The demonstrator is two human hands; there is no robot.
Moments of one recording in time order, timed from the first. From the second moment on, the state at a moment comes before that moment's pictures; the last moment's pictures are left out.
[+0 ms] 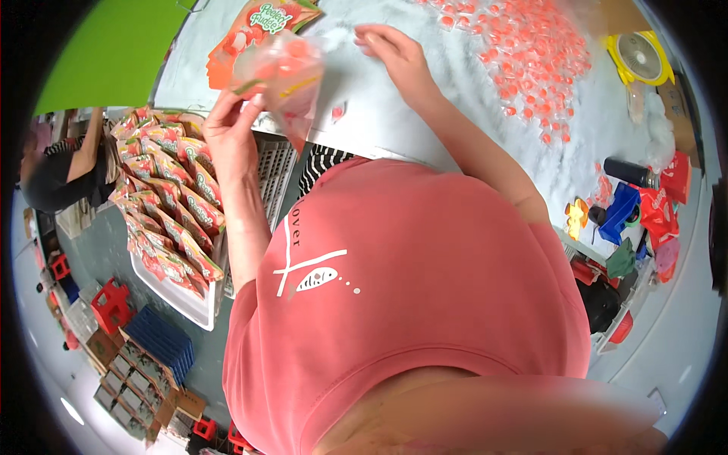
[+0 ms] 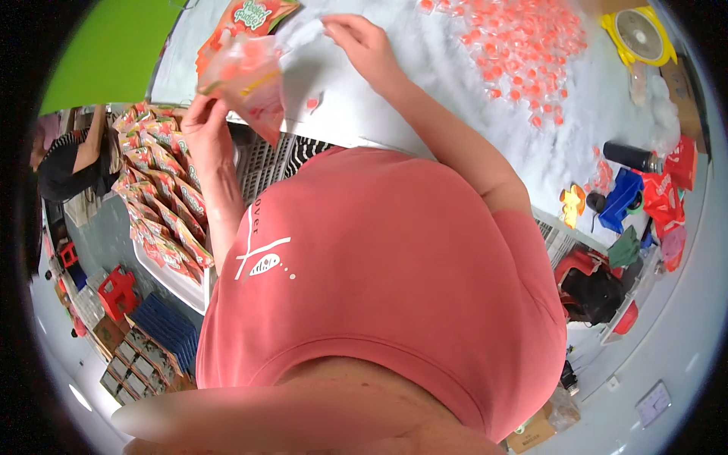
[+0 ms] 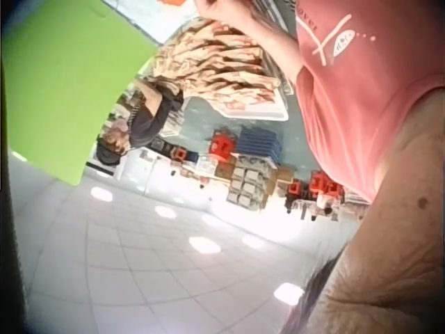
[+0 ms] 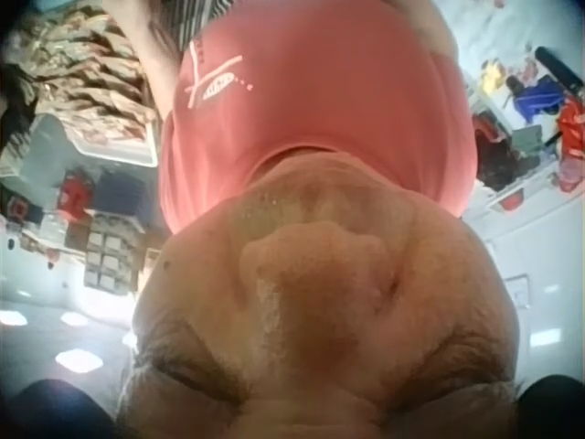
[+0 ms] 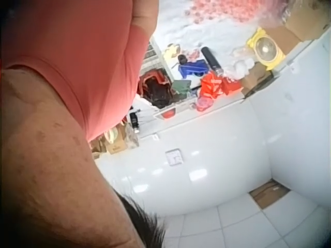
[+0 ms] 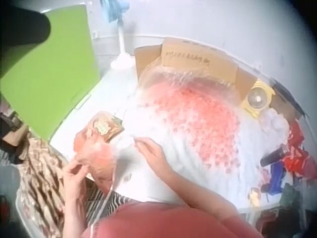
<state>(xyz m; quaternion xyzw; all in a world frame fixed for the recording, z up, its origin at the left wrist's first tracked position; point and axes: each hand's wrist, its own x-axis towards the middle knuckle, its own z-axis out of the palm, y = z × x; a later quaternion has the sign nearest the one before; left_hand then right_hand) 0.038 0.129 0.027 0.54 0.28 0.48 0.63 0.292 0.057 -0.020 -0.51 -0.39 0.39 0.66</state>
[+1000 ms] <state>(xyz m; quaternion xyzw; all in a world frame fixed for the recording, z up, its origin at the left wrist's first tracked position) -0.003 0.116 0.046 0.62 0.34 0.48 0.52 0.272 0.119 -0.074 -0.56 -0.75 0.02 0.34</state>
